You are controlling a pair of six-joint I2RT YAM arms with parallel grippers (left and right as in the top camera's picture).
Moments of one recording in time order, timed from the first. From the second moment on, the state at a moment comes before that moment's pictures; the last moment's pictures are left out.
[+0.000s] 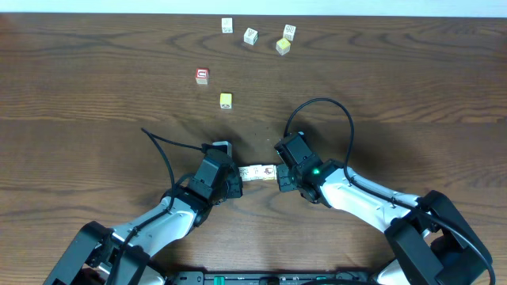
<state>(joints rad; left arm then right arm) -0.54 1.45 0.42 0.11 0.07 -0.62 0.67 1.66 0.77 -0.28 0.08 0.49</state>
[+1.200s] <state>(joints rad) -0.54 1.45 0.42 0.10 0.05 -0.61 0.58 1.66 0.81 -0.28 0.17 0.48</state>
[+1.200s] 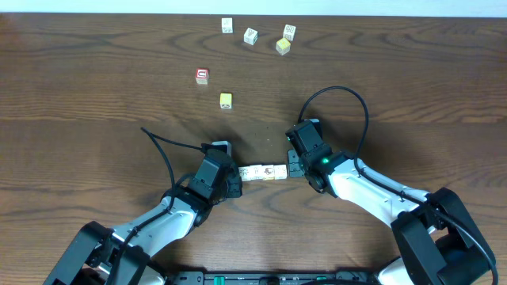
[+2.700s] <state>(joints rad) -0.54 0.01 0.54 -0.39 -0.70 -0.11 0.41 1.53 1.16 -0.35 0.21 0.18</state>
